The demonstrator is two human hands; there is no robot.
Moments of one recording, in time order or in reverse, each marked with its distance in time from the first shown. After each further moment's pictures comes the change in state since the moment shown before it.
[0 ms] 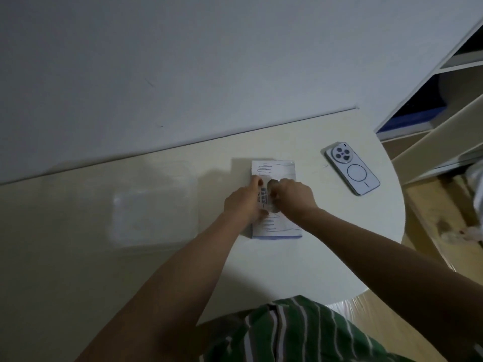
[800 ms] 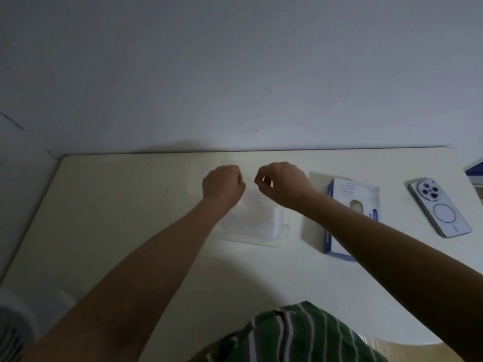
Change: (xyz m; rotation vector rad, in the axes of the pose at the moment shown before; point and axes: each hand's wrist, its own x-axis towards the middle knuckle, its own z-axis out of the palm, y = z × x) left_hand -0.073 -0.170 -0.124 0.119 0.481 -0.245; right_hand 0.039 -0.207 -0.073 0.197 0.017 -0.339
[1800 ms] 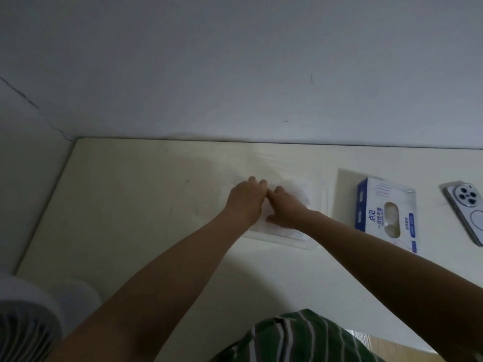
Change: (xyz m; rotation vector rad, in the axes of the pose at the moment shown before) left_hand -0.011 -0.043 0.036 0.123 -0.183 0.272; right_hand 0.025 -0.018 0.103 -0.010 -0.365 0.098
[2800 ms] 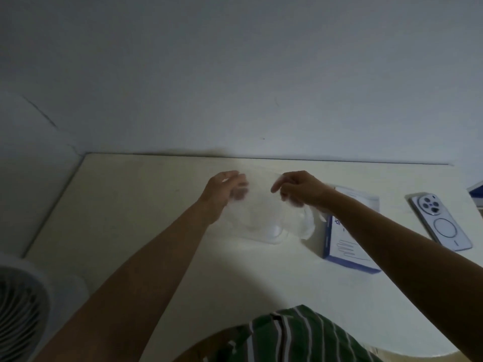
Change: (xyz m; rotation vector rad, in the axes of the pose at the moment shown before) left_hand -0.014 0.023 -0.035 -1.657 0.135 -0.487; right_hand -0.081 0.057 -0.093 0.815 0.108 -0.067
